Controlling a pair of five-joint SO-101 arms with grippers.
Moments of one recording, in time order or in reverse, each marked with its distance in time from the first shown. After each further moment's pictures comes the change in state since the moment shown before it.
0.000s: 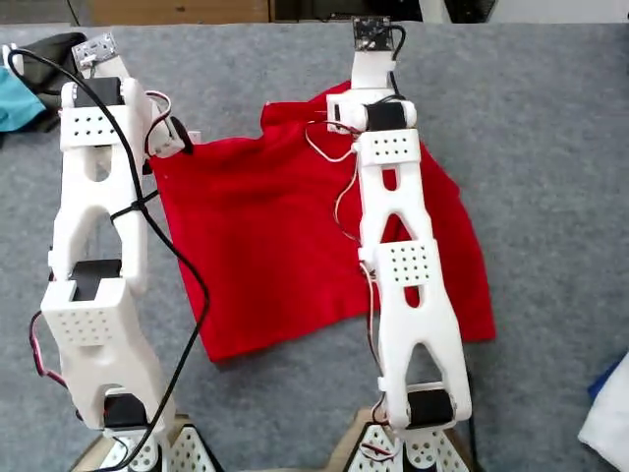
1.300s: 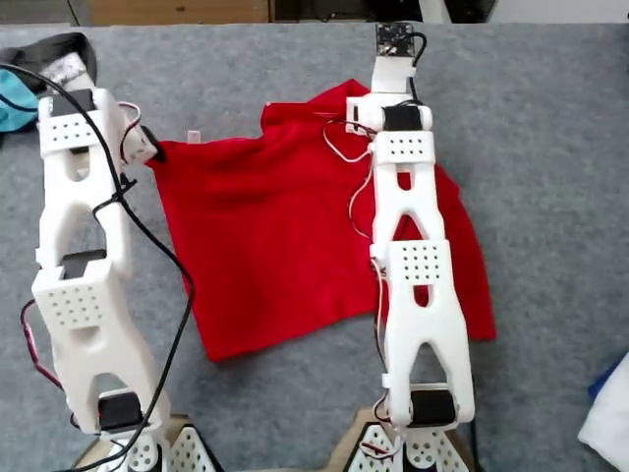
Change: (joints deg) left arm -7.1 10.4 -2.1 -5.9 3.7; right arm 3.8 0.0 3.0 -3.7 0.0
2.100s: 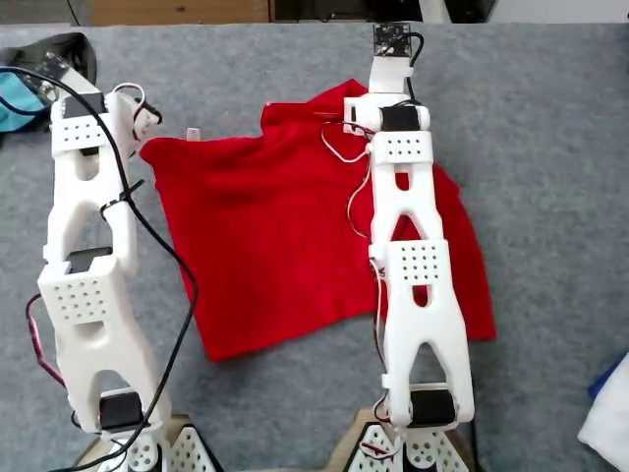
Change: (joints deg) left arm 1.7 1.4 -0.1 -15.1 16.5; right arm -0.4 0.0 0.0 0.0 0.0
